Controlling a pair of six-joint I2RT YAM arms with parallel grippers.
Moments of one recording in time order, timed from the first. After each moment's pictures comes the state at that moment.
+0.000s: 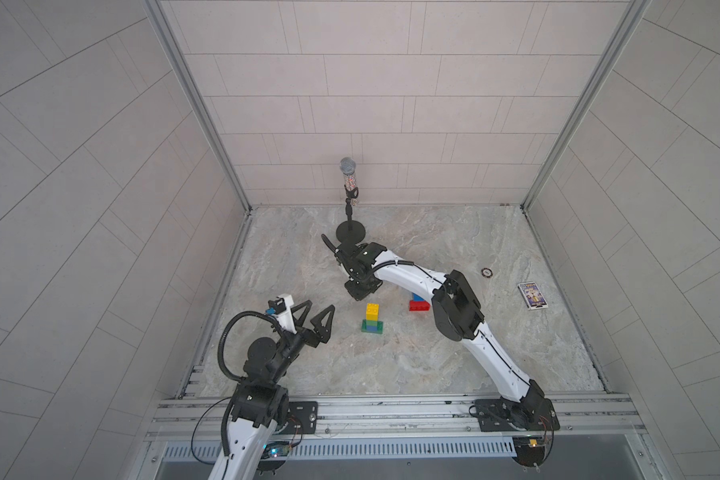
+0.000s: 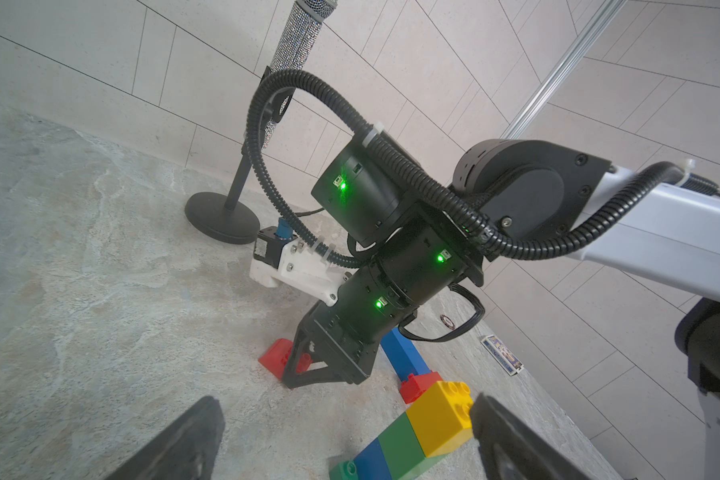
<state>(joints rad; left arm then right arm) -0.22 0.05 0.01 0.02 0.30 -0.53 0.82 2.47 2.22 -1.08 0.04 0.12</state>
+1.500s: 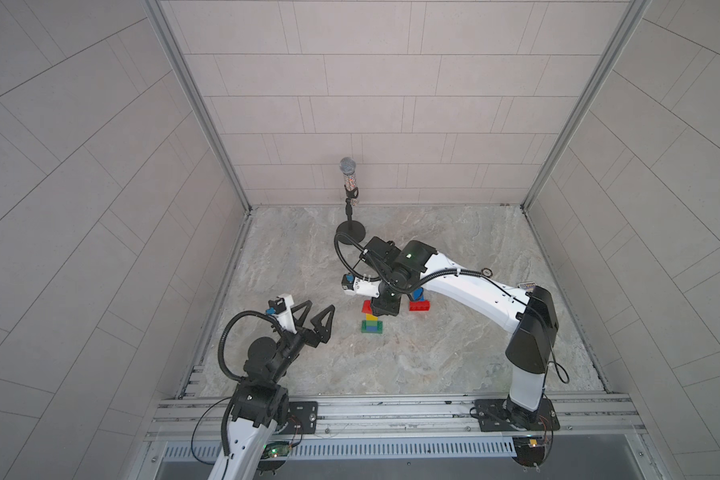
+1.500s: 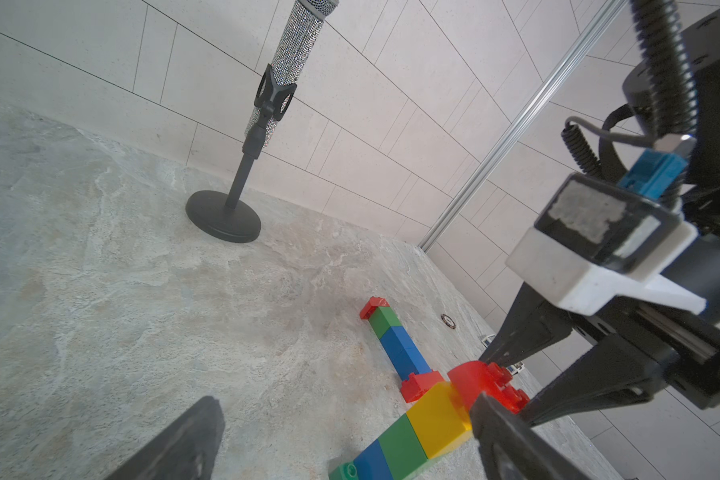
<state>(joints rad) -0.22 0.05 0.01 0.02 0.30 -0.53 0.89 1.87 1.79 -1.18 -0.17 -0.42</state>
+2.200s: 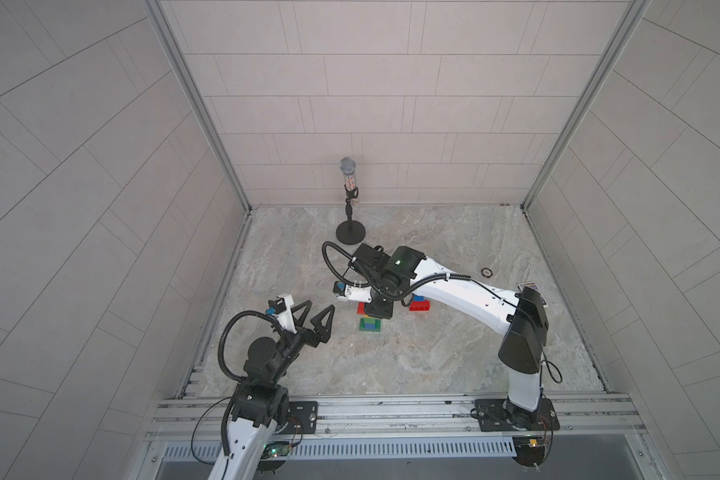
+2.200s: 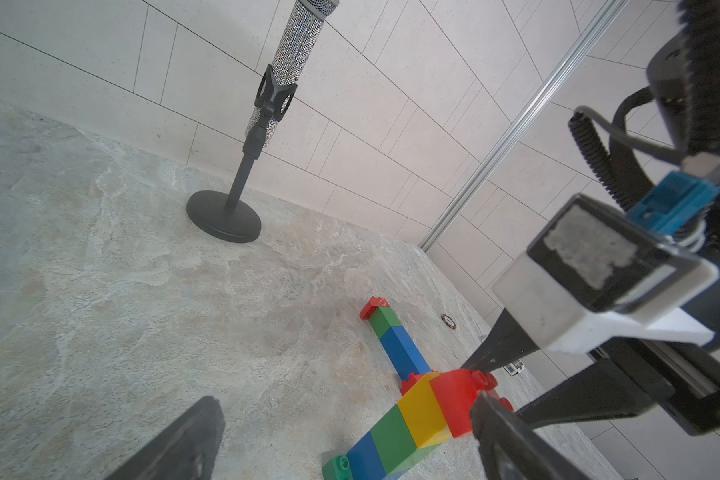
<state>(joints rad) -0.22 0.05 0.01 0.02 0.30 -0.53 0.94 1.92 1.83 -1.17 -0.06 -0.45</state>
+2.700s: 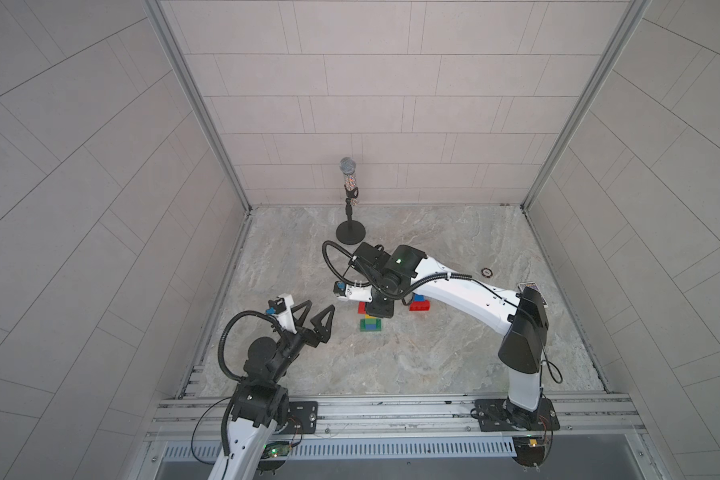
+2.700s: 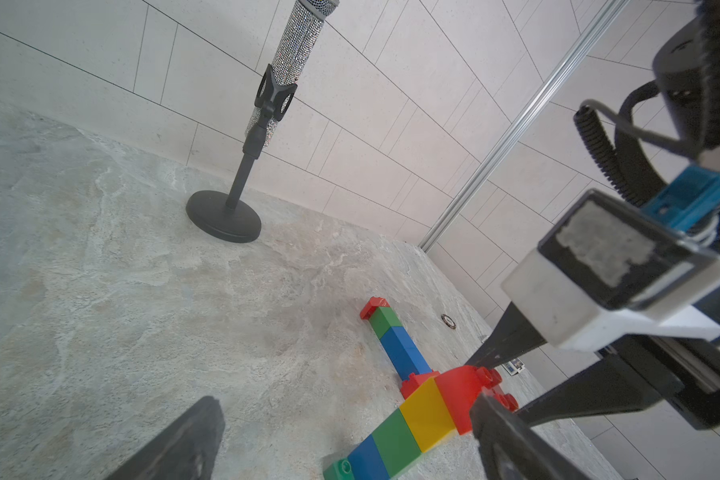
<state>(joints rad) -0.22 0.05 0.01 0.02 0.30 -0.53 0.94 1.92 1.85 -1.19 -0.06 -0.47</state>
